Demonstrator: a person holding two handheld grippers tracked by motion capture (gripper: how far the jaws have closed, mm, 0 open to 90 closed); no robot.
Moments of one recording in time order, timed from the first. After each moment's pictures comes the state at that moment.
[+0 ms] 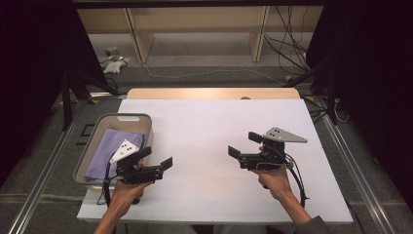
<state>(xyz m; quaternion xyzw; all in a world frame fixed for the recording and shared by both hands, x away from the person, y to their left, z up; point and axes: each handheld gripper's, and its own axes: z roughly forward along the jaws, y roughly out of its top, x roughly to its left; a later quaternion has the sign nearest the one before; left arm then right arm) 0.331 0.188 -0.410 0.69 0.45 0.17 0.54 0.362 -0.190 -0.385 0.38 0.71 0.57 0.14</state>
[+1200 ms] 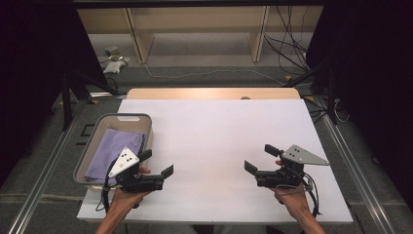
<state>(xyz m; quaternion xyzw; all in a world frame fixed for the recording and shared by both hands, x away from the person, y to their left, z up) 0.314 0.187 -0.417 0.70 0.39 0.20 0.56 0.322 -0.227 -0.402 0.37 0.71 0.58 0.18</state>
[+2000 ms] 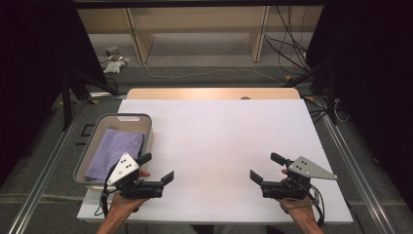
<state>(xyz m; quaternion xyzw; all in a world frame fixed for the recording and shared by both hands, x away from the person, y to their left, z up) 0.302 0.186 -0.421 0.70 0.37 0.20 0.57 0.299 -0.239 -0.413 0.37 0.70 0.58 0.20</state>
